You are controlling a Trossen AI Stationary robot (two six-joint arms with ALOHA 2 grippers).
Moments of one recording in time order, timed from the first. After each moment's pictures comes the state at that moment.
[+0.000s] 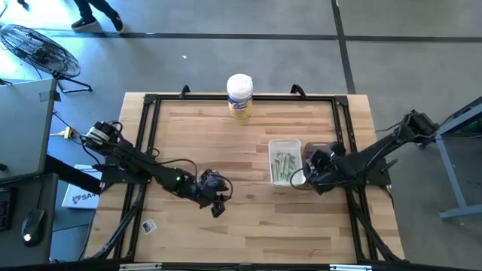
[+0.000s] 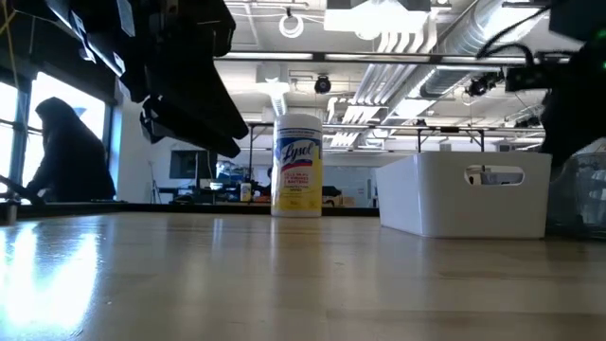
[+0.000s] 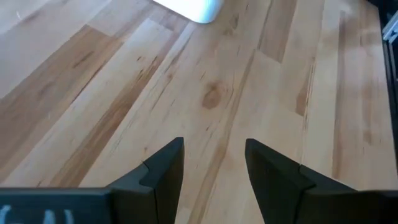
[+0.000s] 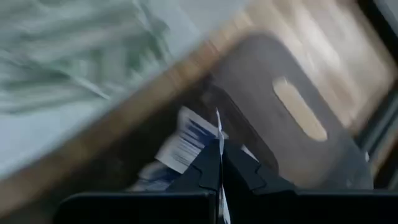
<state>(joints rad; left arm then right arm) -0.45 1.57 0.83 0.01 -0.41 -0.80 0.46 1.15 0.63 -1.10 0.61 1.10</state>
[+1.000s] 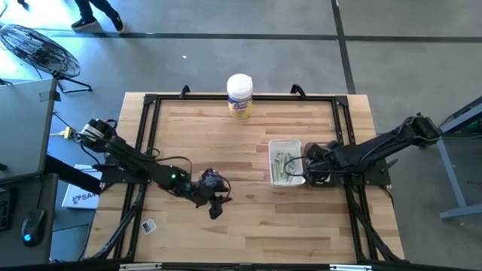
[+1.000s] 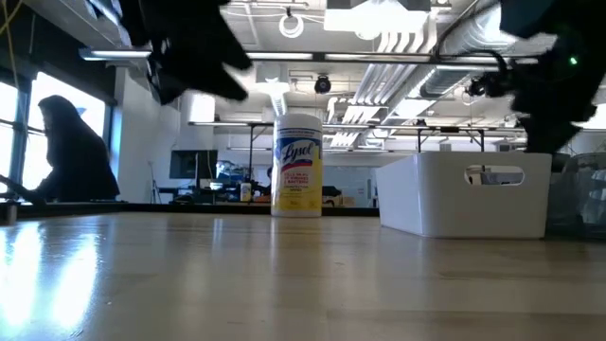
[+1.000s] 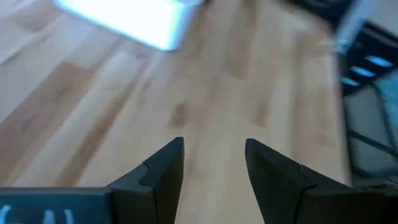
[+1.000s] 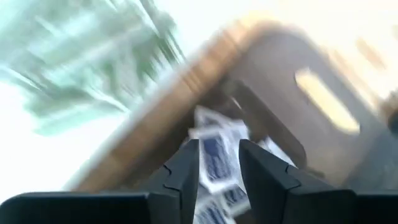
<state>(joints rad) -0.47 1.50 0.87 -0.03 -0.39 -0.73 0.28 1.15 0.65 -1.03 0.43 1.04</state>
